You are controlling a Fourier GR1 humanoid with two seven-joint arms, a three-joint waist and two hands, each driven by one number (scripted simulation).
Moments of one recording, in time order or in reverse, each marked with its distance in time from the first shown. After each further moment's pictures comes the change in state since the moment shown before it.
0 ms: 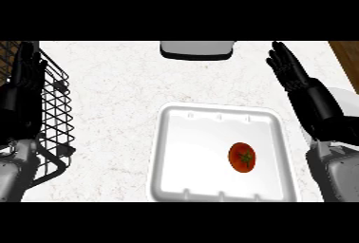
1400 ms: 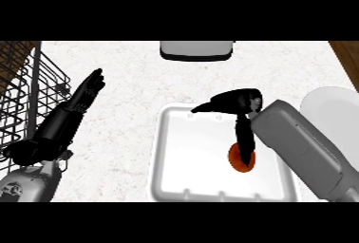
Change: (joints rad) left arm 0.084 -0.125 -0.044 -0.038 -0.118 -0.520 -0.103; right arm -0.463 -0.075 0.495 0.510 0.256 0.830 0.252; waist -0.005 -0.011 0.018
